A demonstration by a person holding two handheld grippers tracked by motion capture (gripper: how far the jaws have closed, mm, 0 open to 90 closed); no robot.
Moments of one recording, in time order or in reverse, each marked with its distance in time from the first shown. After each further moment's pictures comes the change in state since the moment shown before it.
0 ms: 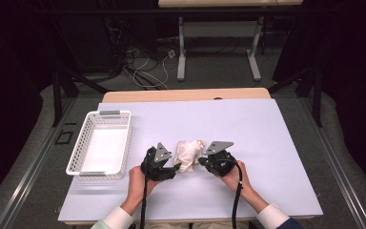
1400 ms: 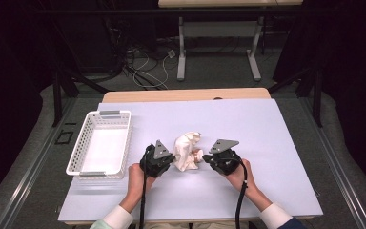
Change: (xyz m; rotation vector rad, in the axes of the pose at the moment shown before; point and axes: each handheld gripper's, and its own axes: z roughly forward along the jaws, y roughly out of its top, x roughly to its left) left arm 0.017 -0.006 0.006 0.029 0.047 -0.018; right arm -0.009 -0.001 -0.014 -0.010 -0.052 -0.014
